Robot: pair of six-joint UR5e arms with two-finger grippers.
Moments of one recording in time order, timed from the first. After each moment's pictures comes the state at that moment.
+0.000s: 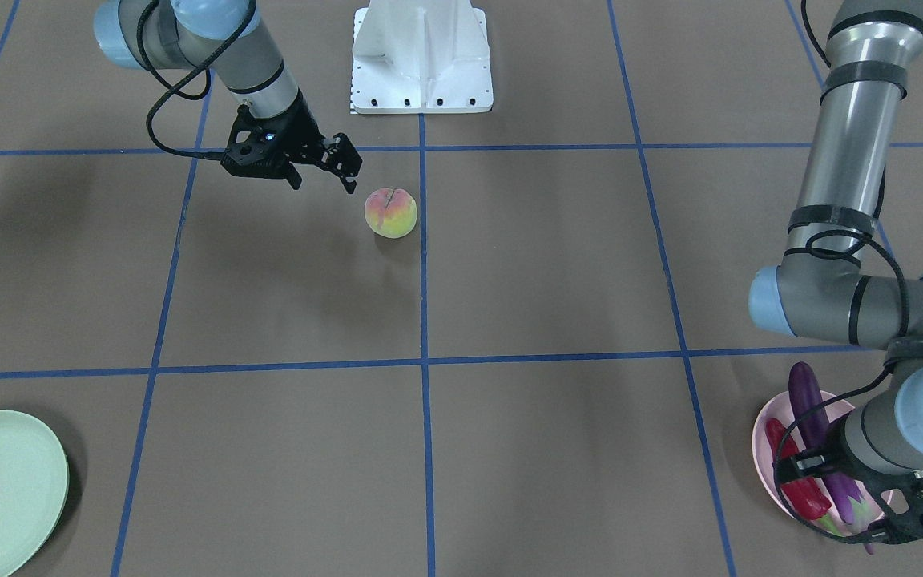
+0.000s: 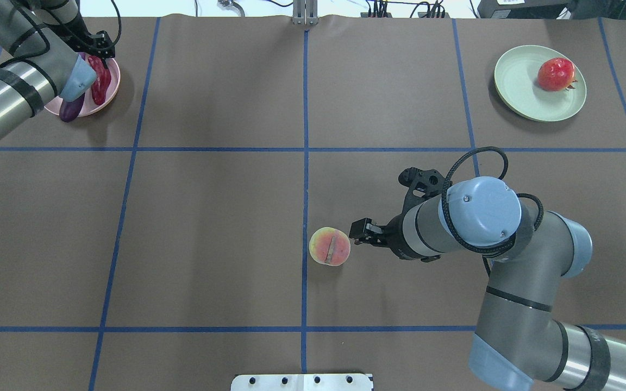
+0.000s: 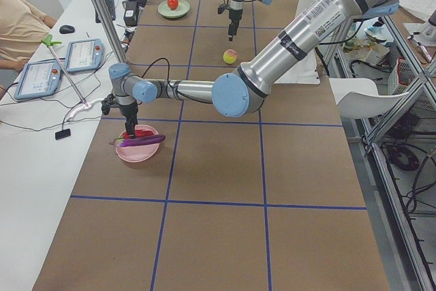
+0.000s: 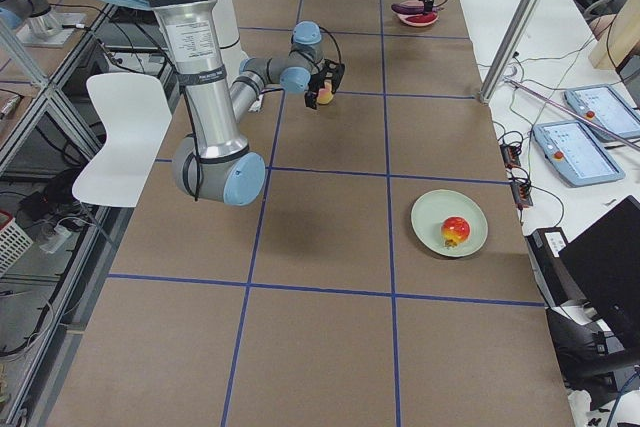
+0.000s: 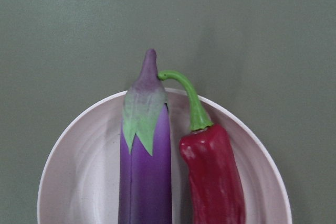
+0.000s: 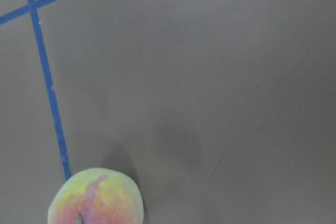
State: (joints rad) left arm -1.11 -2.42 -0.76 -1.87 -2.05 -0.74; right arm 0.42 -1.22 1.95 -1.32 1.83 1.59
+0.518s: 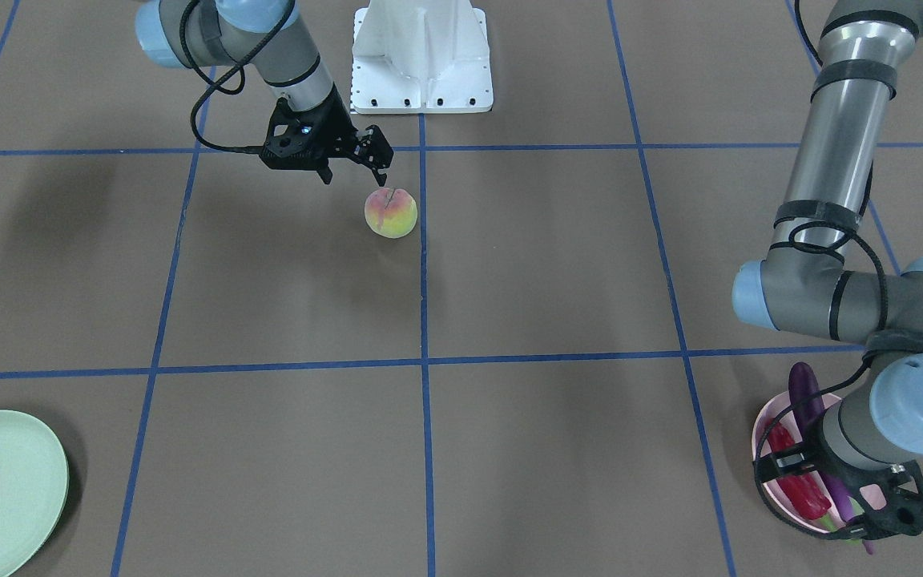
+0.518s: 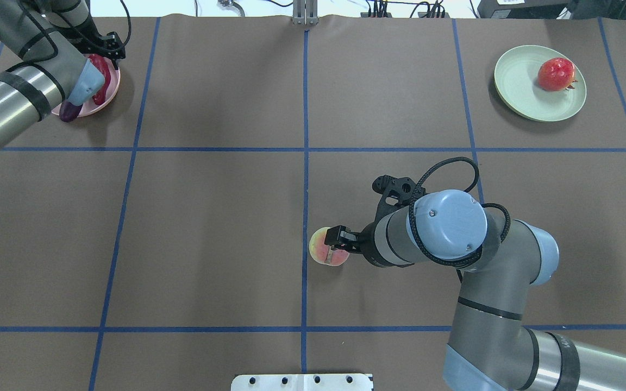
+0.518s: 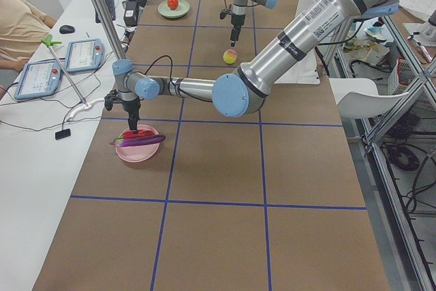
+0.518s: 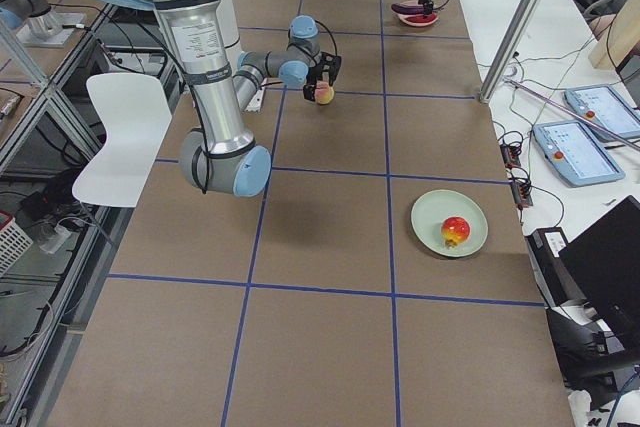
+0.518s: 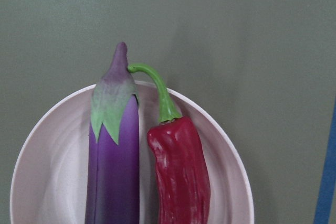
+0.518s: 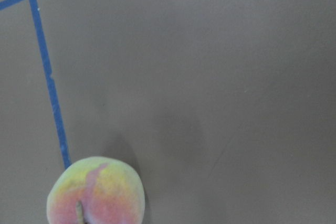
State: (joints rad) left arm -1.09 -2.41 -0.81 -1.87 -2.05 -0.79; right arm 0.38 -1.14 1.90 -1.32 1.78 1.61
